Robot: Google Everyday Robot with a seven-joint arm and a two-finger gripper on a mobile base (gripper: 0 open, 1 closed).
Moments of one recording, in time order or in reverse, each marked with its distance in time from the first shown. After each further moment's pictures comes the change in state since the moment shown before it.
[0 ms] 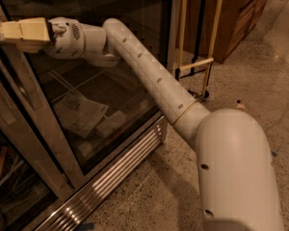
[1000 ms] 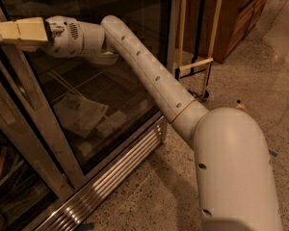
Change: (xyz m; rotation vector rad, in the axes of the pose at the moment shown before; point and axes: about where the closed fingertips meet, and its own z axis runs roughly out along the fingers) arm 0.000 0.002 0.004 -0.009 -0.025 -0.039
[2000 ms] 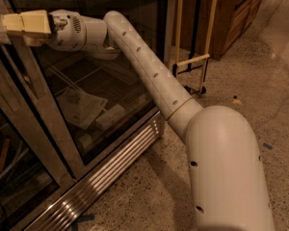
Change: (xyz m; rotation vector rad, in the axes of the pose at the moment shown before) arm 0.014 0.001 -0.008 0.000 0.000 0.000
